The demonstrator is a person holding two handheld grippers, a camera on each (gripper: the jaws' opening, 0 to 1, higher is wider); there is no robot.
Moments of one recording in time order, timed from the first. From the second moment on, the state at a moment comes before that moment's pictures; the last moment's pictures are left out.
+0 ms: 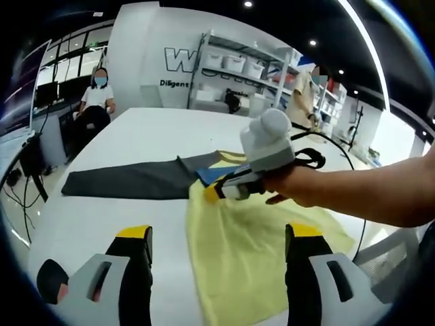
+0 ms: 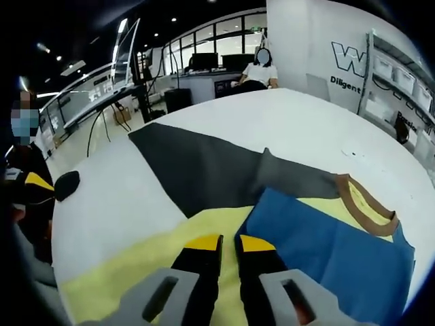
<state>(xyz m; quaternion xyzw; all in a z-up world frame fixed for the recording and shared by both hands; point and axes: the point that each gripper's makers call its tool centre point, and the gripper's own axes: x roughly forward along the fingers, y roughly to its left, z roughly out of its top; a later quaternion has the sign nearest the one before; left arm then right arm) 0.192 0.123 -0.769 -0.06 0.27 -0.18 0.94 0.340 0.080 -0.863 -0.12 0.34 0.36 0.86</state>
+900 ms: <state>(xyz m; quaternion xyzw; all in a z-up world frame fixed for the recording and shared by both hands) 0.191 0.119 -0.770 -0.05 0.27 -0.19 0.94 0.345 0.032 -0.841 -0.09 0.31 0.30 0.90</state>
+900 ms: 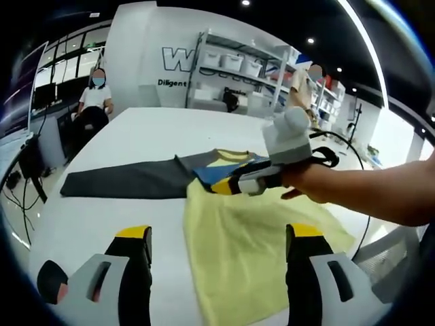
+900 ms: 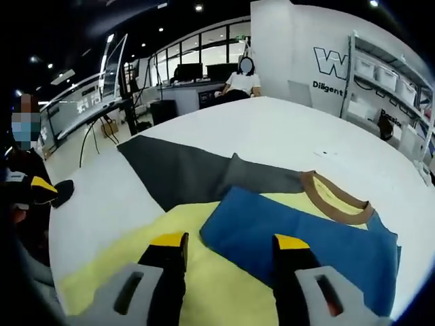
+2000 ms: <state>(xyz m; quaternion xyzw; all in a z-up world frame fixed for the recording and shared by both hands) 0.188 0.111 -0.772 -0.04 0.27 -0.20 0.94 0.285 -0.075 -0.835 -0.05 0.32 0.22 0.92</state>
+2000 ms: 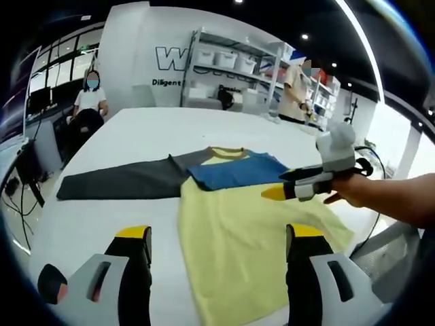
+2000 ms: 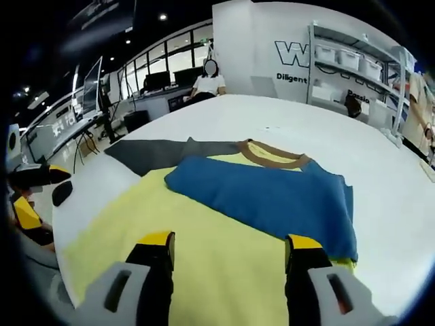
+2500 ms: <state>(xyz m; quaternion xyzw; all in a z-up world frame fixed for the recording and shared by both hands) 0.187 0.109 -0.775 -0.03 0.28 -0.21 0.94 0.247 -0.105 -0.794 -0.06 0.29 0.21 0.93</state>
